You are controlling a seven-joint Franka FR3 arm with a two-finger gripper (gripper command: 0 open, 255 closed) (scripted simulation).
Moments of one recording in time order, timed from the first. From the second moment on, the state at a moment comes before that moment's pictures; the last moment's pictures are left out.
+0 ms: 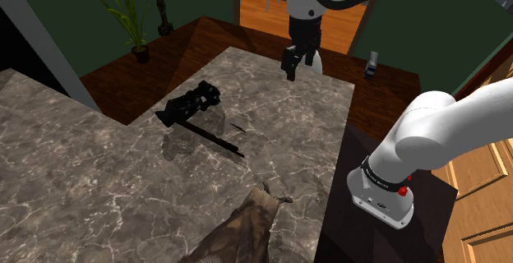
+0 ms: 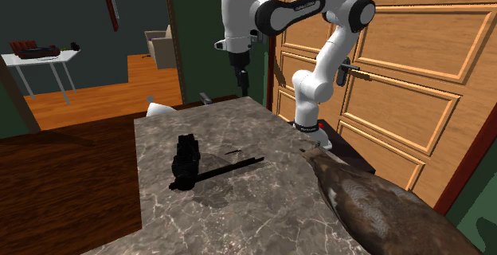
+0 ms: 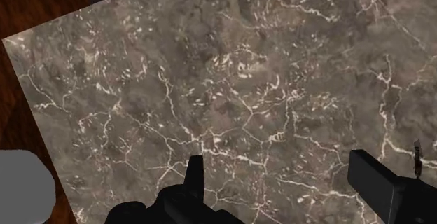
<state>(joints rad) 0.10 -0.58 0.19 -2.38 0.01 1.70 0.18</state>
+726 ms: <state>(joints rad) 0.17 -0.26 0.38 -2.22 0.01 1.83 0.36</state>
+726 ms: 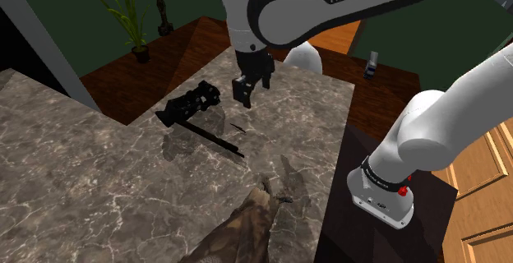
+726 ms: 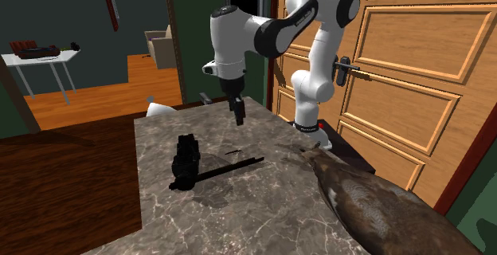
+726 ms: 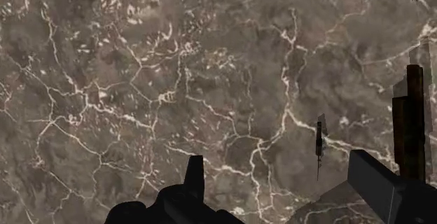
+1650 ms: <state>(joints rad) 0.28 0.18 0.52 -1.92 -0.18 1.89 0.59</state>
